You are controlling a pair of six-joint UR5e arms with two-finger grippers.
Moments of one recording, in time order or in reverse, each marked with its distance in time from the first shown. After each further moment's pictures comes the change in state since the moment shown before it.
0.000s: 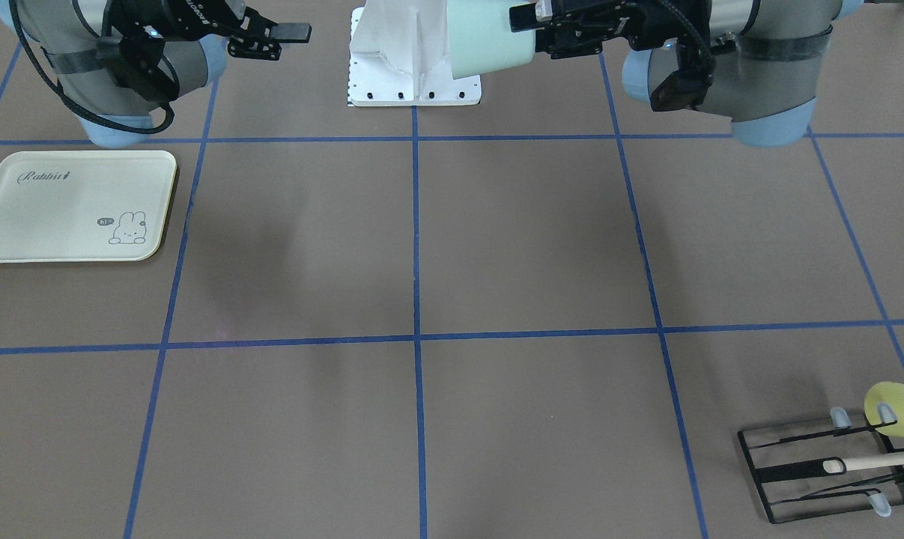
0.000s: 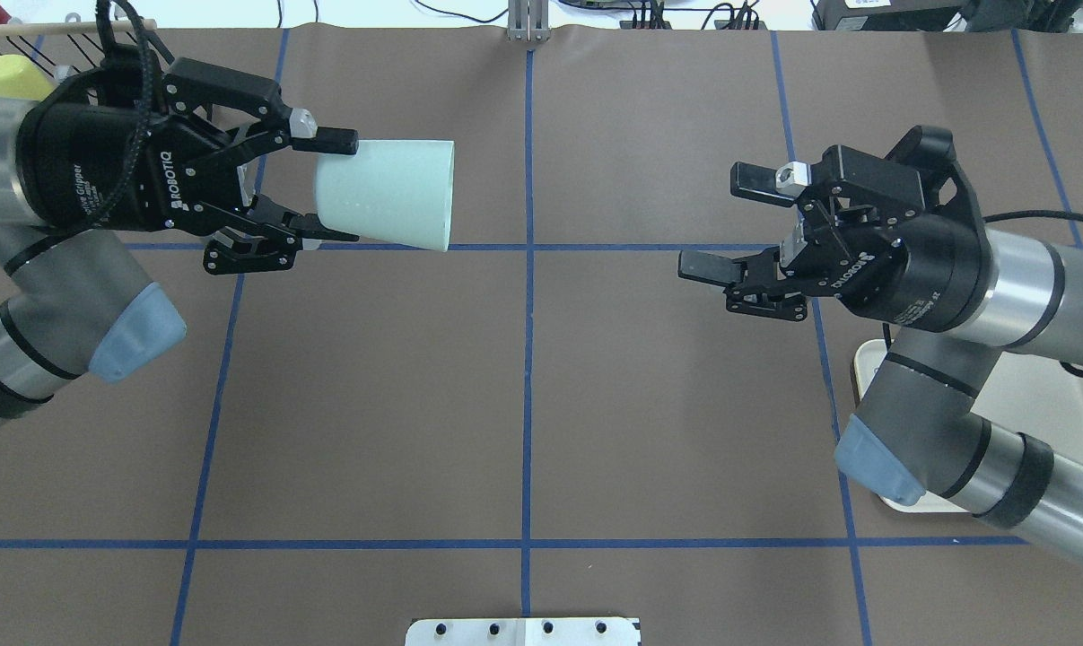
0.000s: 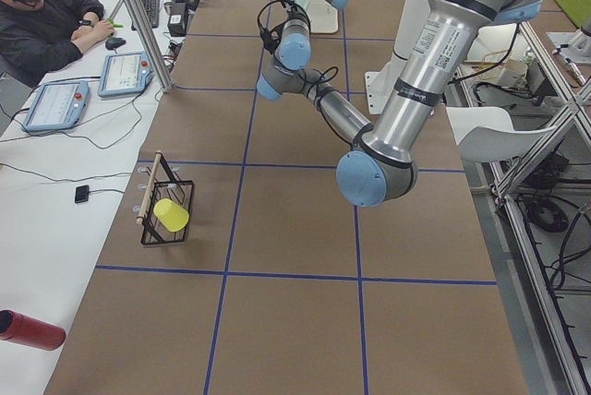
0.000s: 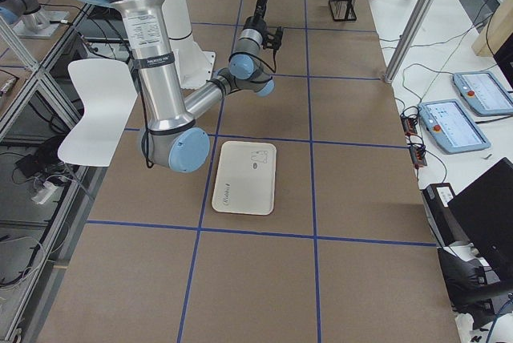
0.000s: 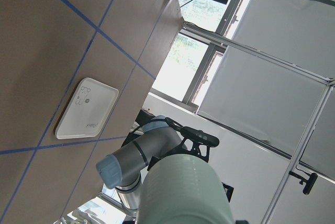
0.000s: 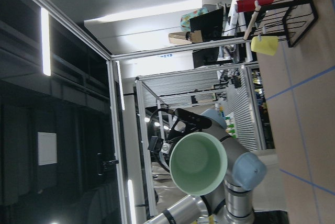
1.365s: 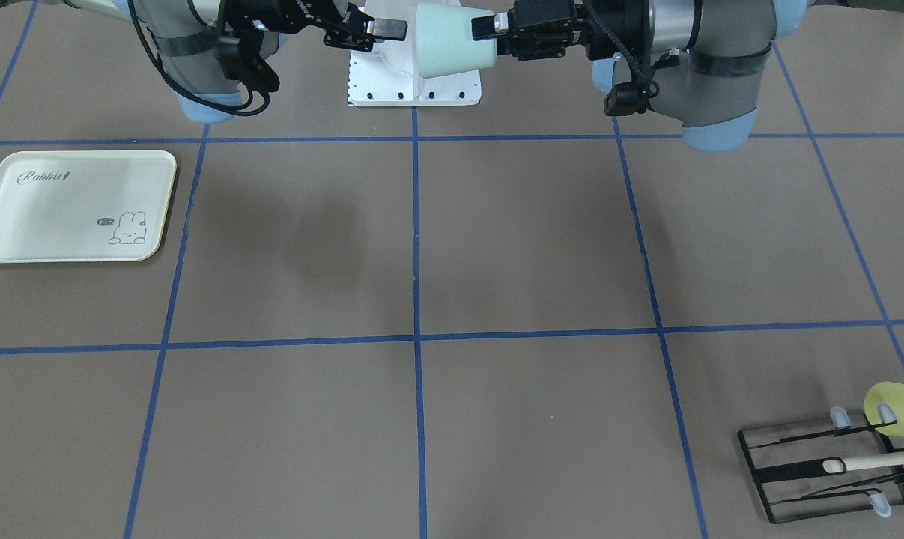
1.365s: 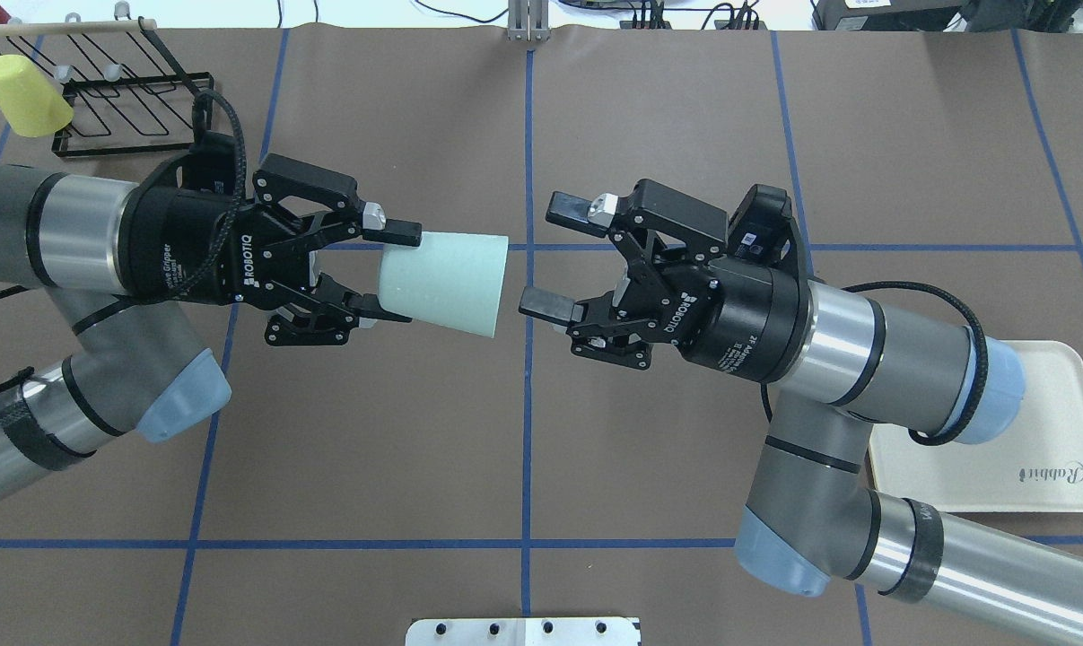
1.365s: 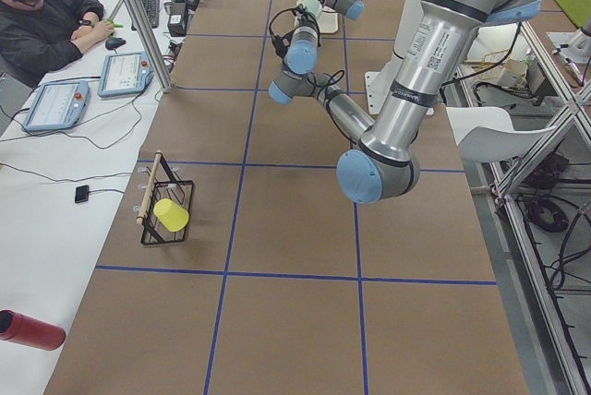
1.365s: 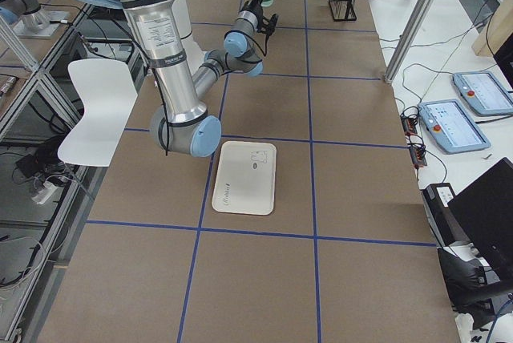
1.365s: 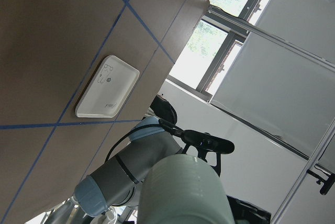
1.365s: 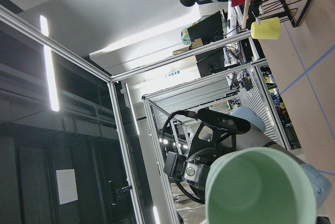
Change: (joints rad) left arm 0.098 -0.002 0.014 0.005 0.003 0.008; right arm -0.140 0.156 -0.009 -0.240 -0.139 -0.007
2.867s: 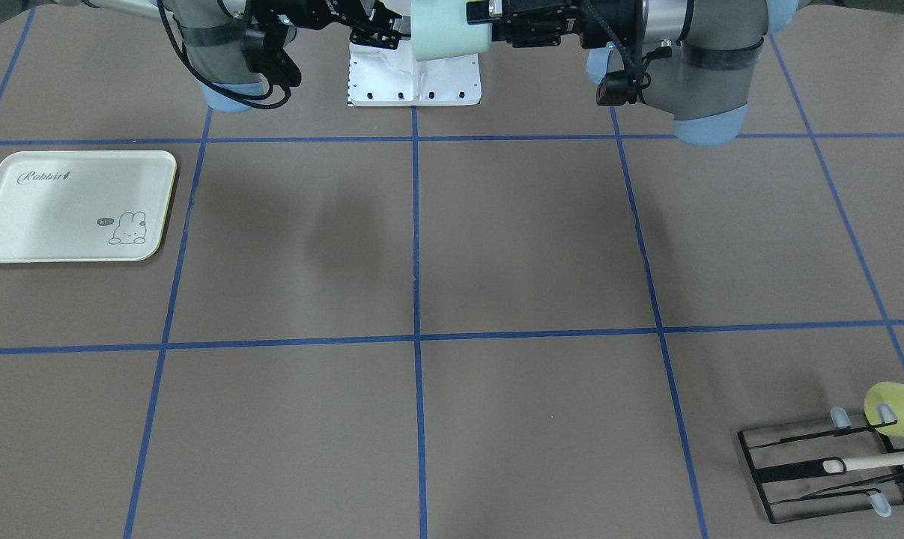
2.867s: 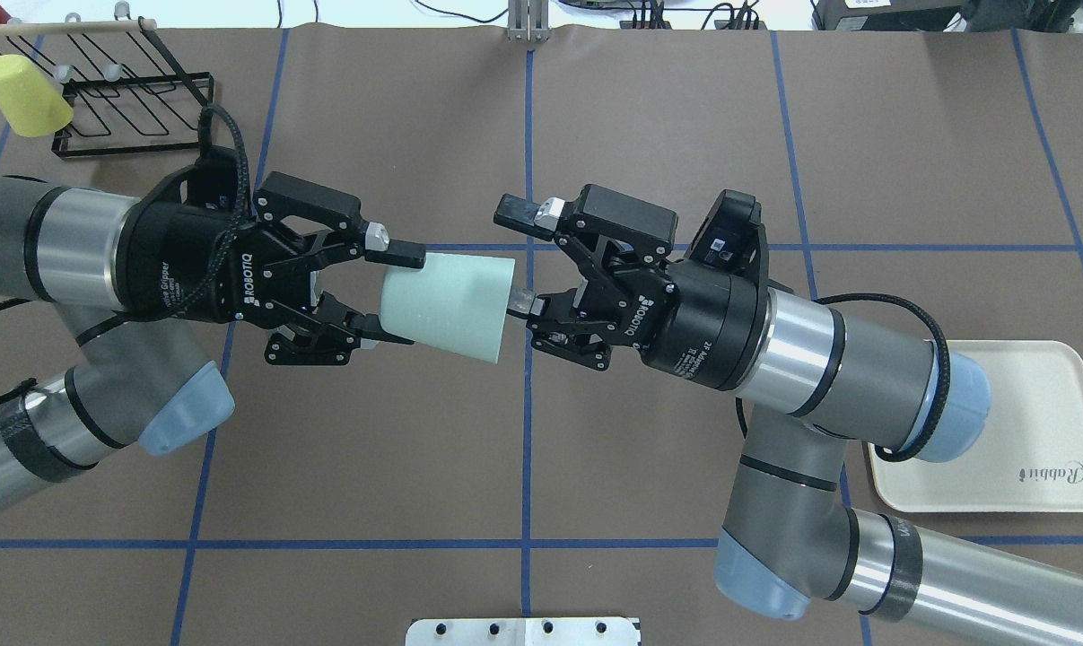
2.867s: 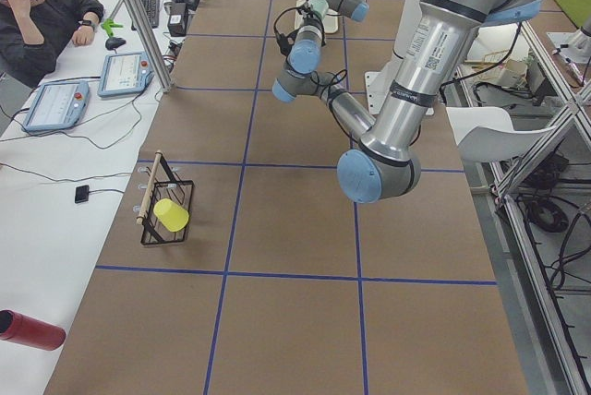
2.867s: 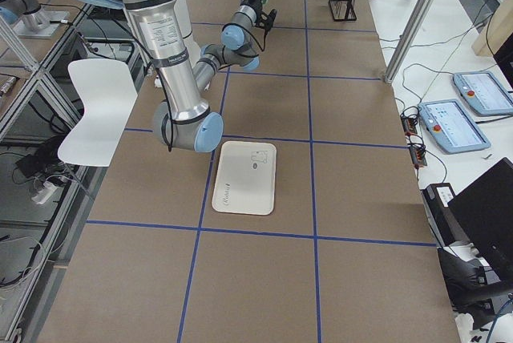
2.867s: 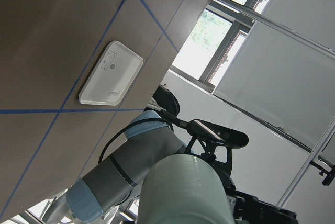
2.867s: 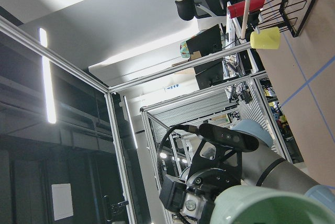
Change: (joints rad) left arm 0.019 0.003 -0.021 -0.010 -0.010 -0.005; right arm -0.037 0.030 0.006 -0.060 -0.058 -0.034
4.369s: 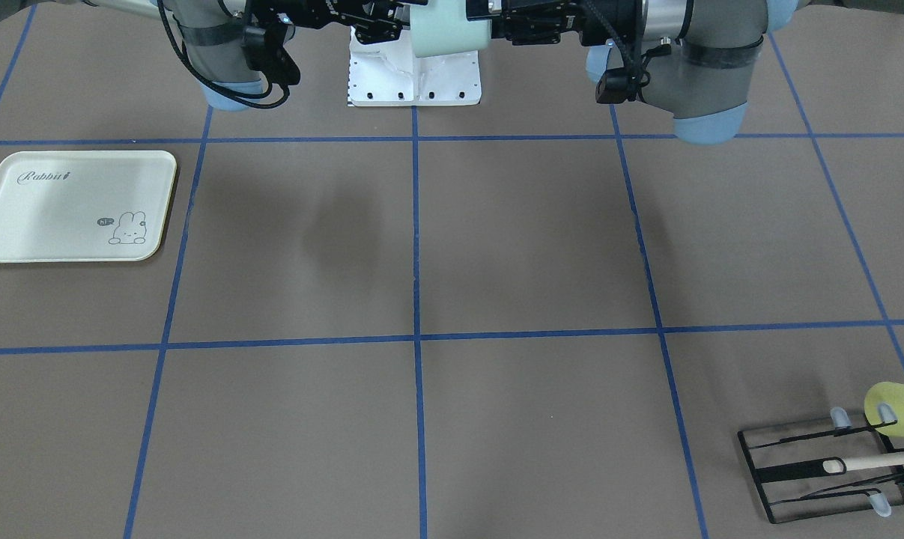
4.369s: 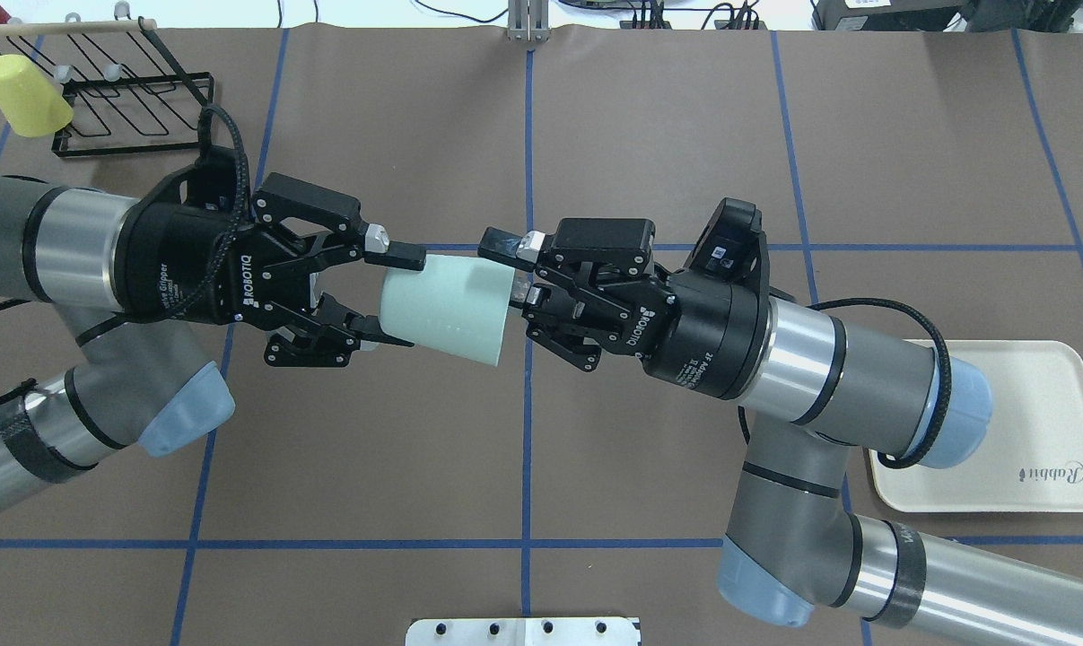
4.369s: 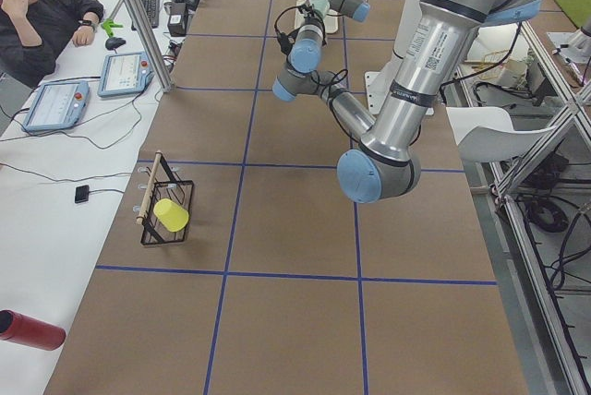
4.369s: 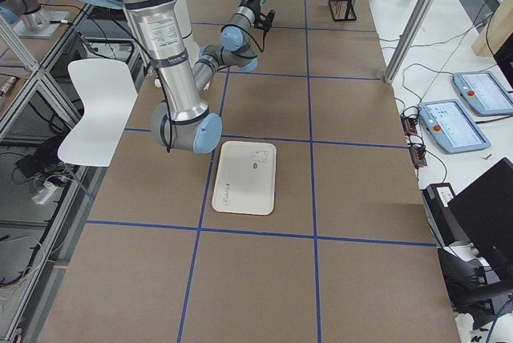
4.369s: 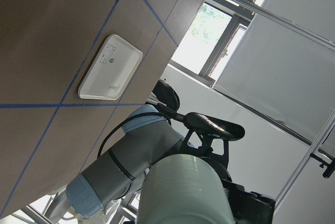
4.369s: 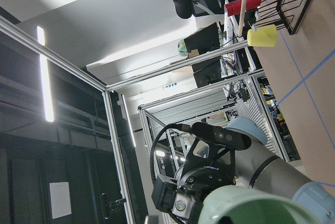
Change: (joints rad) left arm 0.001 0.000 -0.001 0.000 -0.003 0.004; right arm -0.011 -0.012 0.005 0.004 0.007 -0.044
